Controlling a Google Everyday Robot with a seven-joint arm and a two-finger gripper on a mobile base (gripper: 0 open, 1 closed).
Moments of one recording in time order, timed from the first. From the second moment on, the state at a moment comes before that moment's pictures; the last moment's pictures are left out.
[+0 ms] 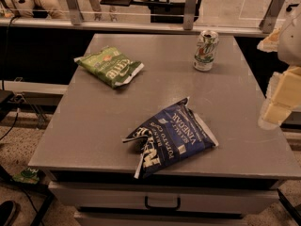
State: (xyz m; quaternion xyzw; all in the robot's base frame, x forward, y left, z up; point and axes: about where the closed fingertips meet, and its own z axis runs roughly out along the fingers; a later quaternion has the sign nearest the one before) arm 0.438 -0.217 0.976 -0.60 0.78 -0.03 0.16
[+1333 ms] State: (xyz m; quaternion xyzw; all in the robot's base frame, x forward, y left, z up) arm 0.535 -0.150 0.969 -0.59 0.78 0.00 0.20
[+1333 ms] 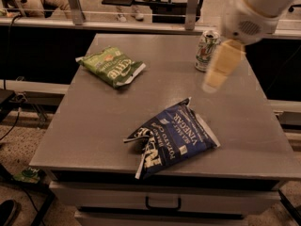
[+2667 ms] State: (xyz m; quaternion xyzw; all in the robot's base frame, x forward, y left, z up) arm 0.665 0.016 0.905 -0.61 0.78 0.04 0.16
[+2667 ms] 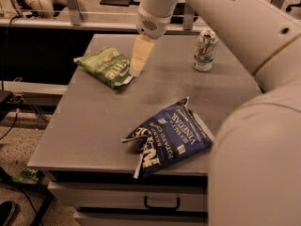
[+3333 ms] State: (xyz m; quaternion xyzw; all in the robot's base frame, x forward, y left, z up) arm 0.684 0.066 0.868 -0.62 0.77 0.04 0.13
